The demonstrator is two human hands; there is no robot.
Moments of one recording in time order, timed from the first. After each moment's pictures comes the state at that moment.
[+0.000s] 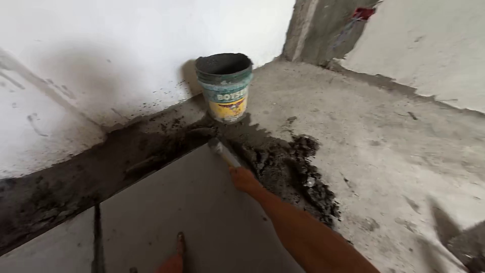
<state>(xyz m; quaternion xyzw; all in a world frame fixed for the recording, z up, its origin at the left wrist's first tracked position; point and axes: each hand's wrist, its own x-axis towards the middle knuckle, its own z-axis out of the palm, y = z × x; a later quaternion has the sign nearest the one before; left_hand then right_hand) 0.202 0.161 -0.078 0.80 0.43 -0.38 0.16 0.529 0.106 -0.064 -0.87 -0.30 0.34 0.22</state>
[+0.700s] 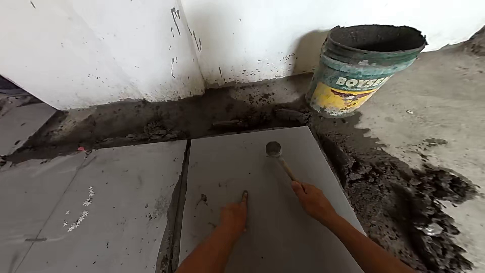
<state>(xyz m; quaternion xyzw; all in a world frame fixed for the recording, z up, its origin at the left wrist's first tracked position) 0.200 0.157 -0.081 0.80 0.44 -0.34 0.22 0.452 0.072 -0.085 -0.81 -0.42 0.36 0.19</state>
